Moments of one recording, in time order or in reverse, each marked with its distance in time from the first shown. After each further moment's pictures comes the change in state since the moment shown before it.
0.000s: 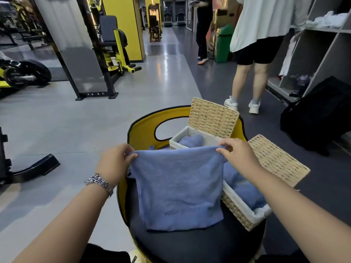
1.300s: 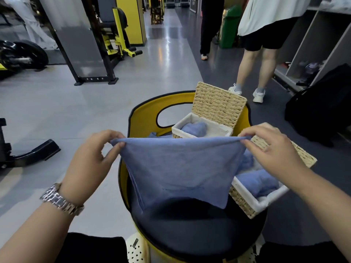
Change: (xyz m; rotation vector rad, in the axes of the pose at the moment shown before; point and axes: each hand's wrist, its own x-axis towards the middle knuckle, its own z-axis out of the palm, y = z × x) left_hand -0.067 0.027 -0.067 -0.110 0.122 0.156; right_hand -0.050 -0.018 -0.053 0.032 0.030 -0.261
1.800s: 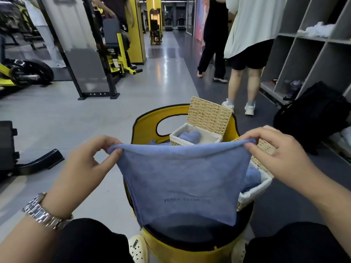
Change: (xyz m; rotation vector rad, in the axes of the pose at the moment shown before) left_hand -0.056 0.059 -0.069 -0.092 0.046 -0.024; right_hand -0.048 -0.067 -0.072 0.062 0.006 -0.006
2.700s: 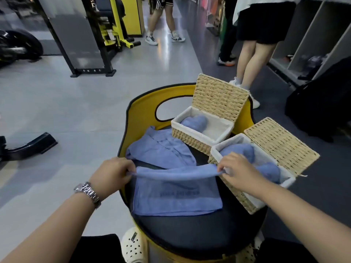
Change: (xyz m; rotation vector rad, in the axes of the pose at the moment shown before) left_hand 0.039 -0.172 0.151 0.365 -0.500 0.129; right_hand 0.018 0.160 0.168 -0.265 -0.408 -0.060
